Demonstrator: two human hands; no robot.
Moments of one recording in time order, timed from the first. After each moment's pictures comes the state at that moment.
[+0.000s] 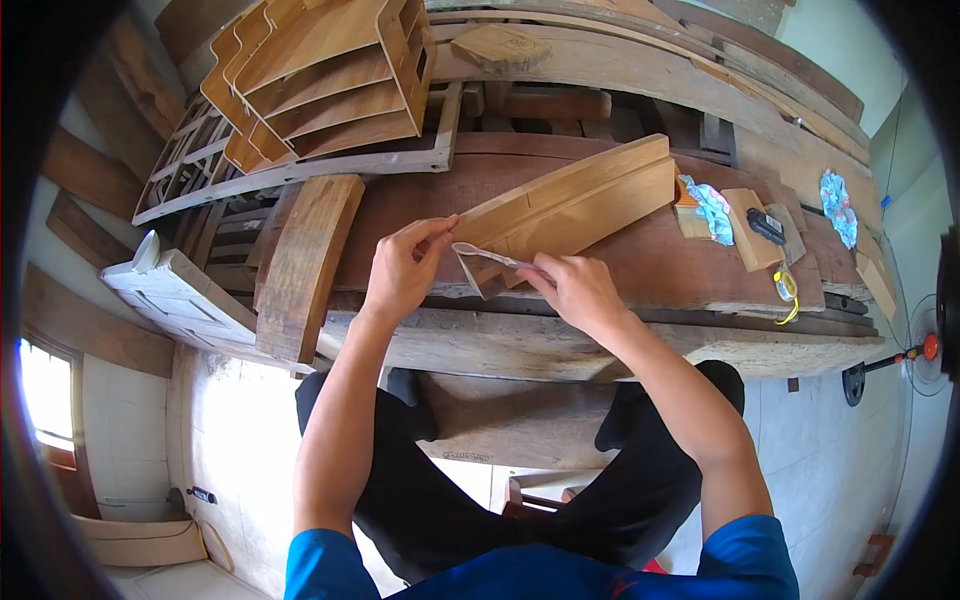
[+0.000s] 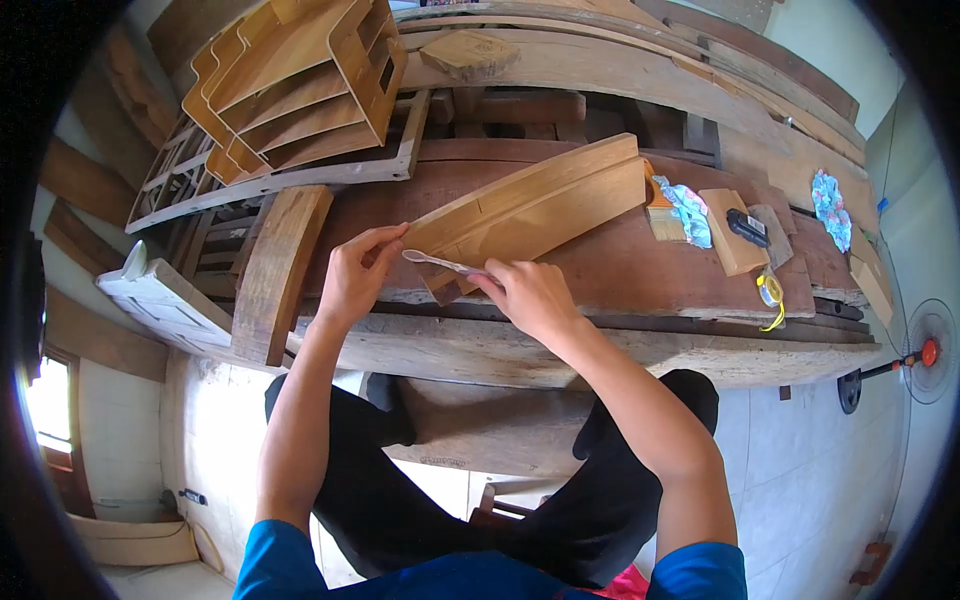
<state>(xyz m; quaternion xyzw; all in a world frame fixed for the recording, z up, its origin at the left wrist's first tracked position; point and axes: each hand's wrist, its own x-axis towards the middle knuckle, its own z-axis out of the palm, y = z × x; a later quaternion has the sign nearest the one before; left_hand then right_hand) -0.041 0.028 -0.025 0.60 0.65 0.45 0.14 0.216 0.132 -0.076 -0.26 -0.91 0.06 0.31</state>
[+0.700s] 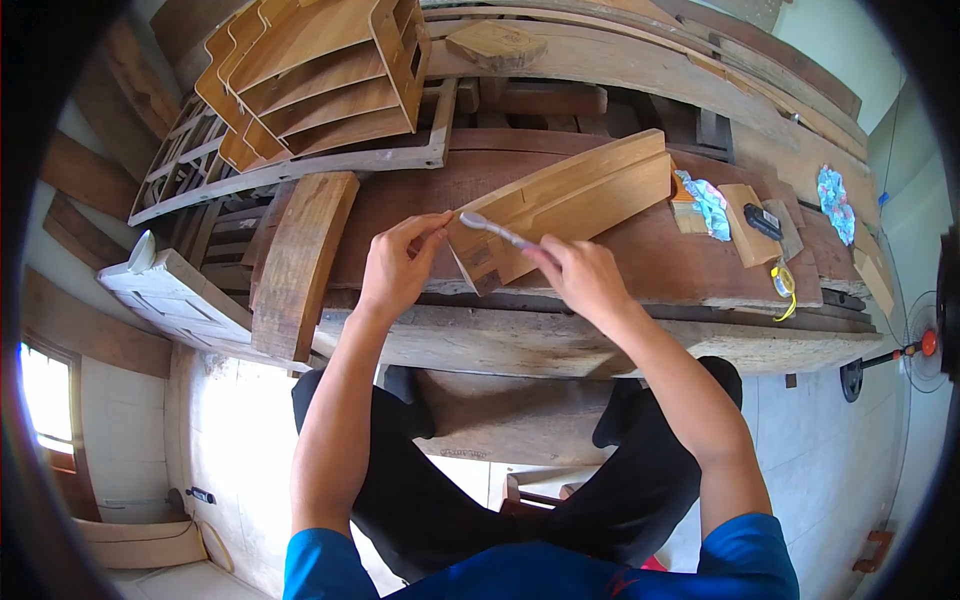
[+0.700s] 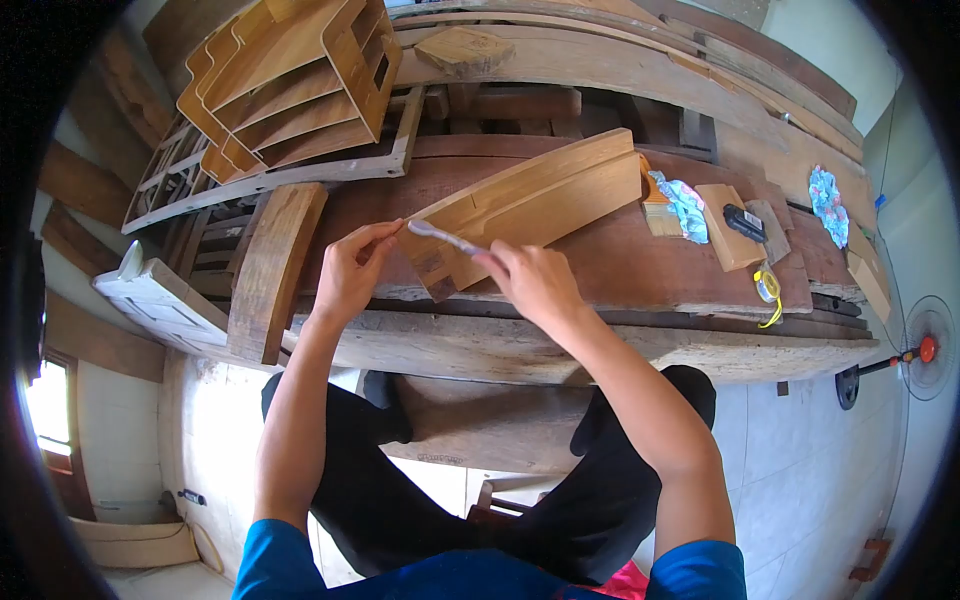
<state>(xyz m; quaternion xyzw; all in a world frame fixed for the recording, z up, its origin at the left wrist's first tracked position) -0.041 0.028 -0.024 0.61 0.64 0.45 0.14 0.218 0.129 -0.063 -0.31 -0.91 0.13 0.25</state>
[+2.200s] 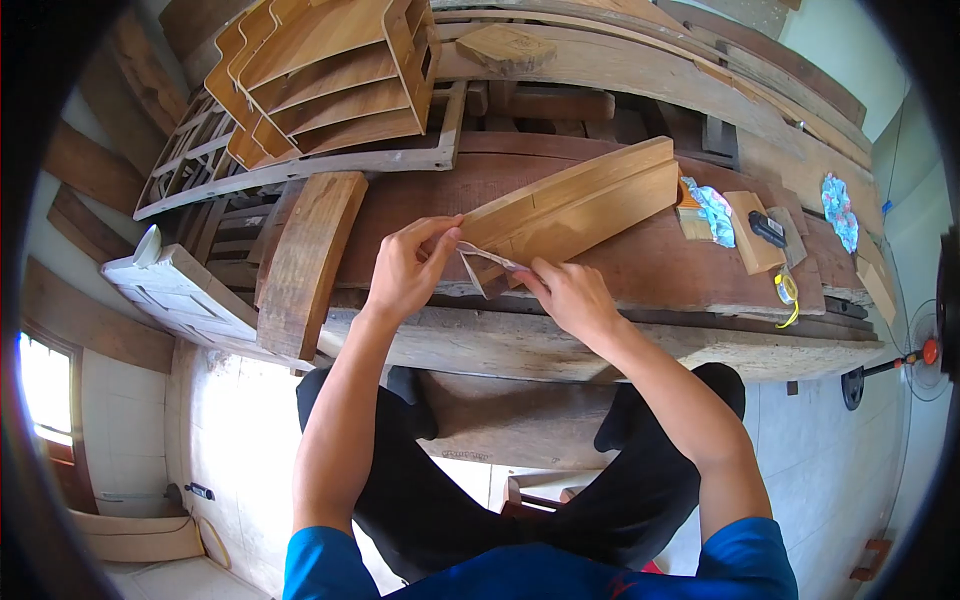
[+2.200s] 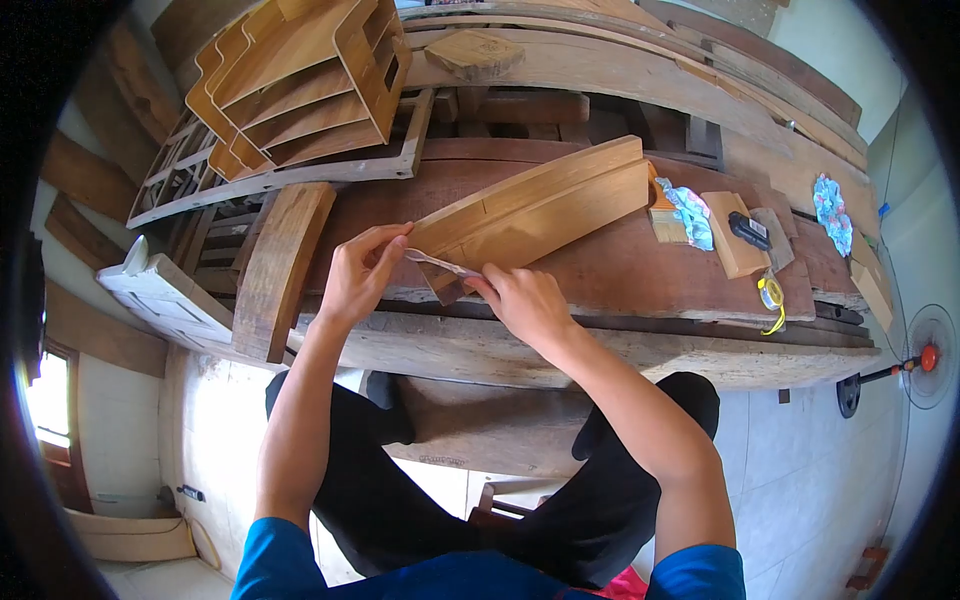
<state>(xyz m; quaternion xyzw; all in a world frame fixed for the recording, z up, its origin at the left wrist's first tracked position) -0.040 0.026 -0.023 0.61 0.63 0.46 0.14 0.207 0.112 -0.074 -0.29 -0.91 0.07 0.29</state>
